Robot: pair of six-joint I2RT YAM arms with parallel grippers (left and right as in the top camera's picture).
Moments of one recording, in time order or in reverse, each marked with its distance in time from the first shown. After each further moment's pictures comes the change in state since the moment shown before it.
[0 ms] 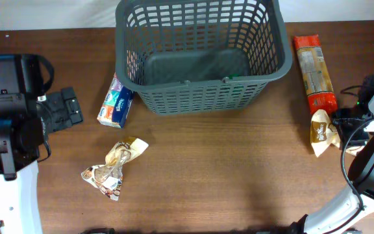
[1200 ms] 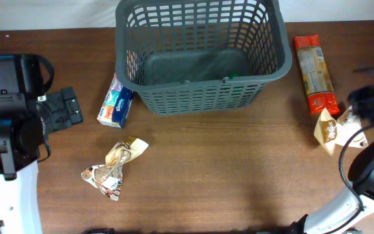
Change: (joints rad) left arm 0.000 0.000 0.000 0.000 0.000 0.000; right arm 0.003 -0.015 0.374 -0.225 0.017 -0.349
